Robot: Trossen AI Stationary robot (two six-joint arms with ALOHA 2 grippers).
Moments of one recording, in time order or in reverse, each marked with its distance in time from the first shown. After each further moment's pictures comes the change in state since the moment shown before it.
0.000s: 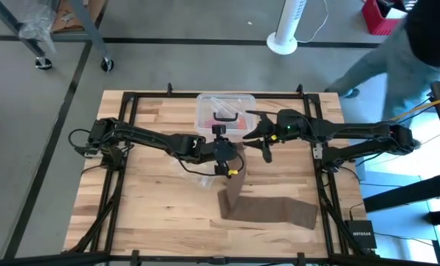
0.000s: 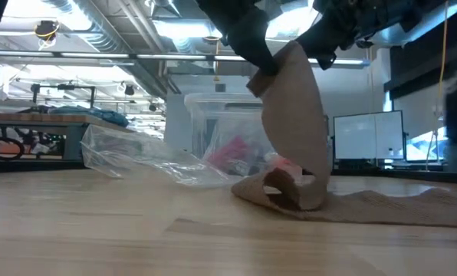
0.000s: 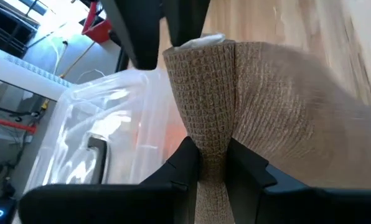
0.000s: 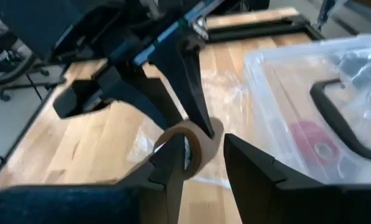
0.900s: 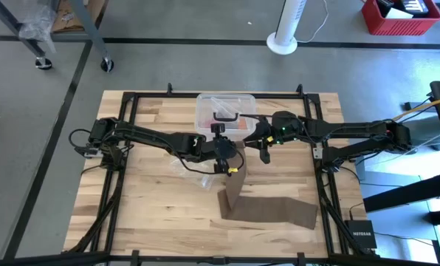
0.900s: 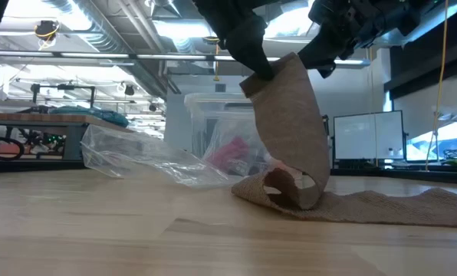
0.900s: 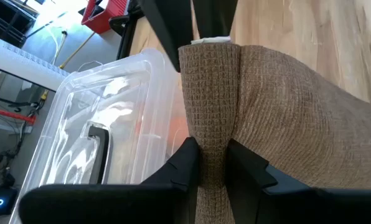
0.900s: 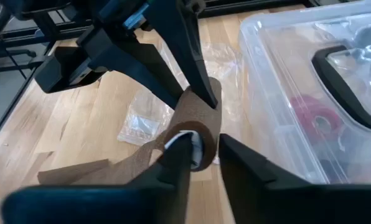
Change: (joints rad) left arm 0.011 0.000 -0.002 -0.015 -0.005 -0.007; right arm 0.000 0.054 -0.001 -0.023 0.030 -0.019
